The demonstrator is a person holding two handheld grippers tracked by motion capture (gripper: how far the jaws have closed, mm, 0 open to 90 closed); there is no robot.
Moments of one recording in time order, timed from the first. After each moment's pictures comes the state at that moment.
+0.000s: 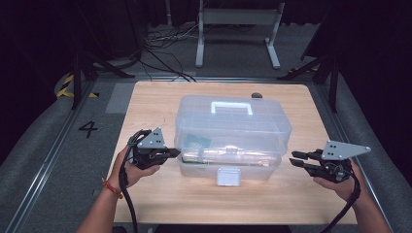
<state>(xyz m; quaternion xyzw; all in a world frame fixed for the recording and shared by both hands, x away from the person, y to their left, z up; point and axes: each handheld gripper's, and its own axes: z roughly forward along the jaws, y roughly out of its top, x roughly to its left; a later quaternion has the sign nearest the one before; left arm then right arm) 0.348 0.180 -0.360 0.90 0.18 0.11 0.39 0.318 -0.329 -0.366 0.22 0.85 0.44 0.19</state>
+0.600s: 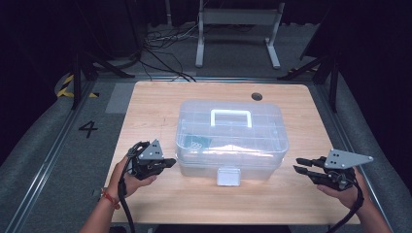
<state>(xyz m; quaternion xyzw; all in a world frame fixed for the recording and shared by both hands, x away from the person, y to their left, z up) 0.335 0.191 -0.394 0.90 0.20 0.12 0.36 0.305 -0.344 -0.386 0.23 0.85 0.43 0.19</state>
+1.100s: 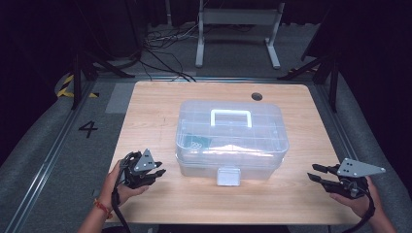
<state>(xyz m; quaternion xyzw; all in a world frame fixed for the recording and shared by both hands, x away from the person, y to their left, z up) 0.323 0.217 -0.425 0.91 0.25 0.16 0.30 0.296 -0.394 -0.425 0.29 0.84 0.40 0.21</state>
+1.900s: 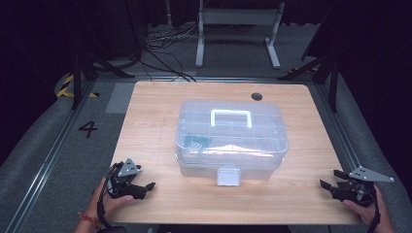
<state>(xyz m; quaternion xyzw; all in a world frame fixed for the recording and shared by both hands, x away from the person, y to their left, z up) 0.313 0.263 -0.483 0.86 0.36 0.14 0.34 0.294 -0.450 -0.487 0.46 0.78 0.37 0.22</state>
